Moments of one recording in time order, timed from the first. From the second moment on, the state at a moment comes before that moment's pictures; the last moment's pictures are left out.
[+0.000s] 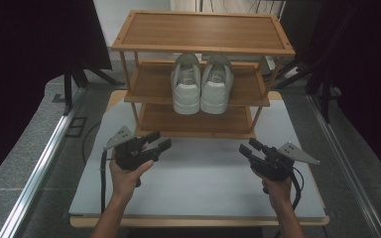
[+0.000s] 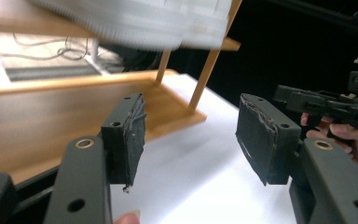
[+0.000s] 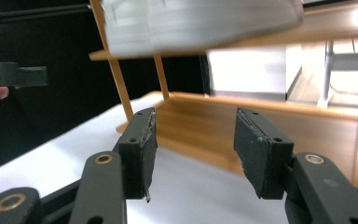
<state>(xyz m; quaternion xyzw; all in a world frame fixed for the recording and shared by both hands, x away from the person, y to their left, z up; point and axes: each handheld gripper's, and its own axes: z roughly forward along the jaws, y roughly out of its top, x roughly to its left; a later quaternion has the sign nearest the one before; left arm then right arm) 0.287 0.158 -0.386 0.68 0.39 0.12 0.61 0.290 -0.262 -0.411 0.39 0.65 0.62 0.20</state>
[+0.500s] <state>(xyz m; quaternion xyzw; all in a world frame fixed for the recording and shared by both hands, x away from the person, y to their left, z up) 0.282 0.175 -0.419 0.68 0.42 0.09 0.59 0.282 -0.281 -0.451 0.43 0.65 0.60 0.18</state>
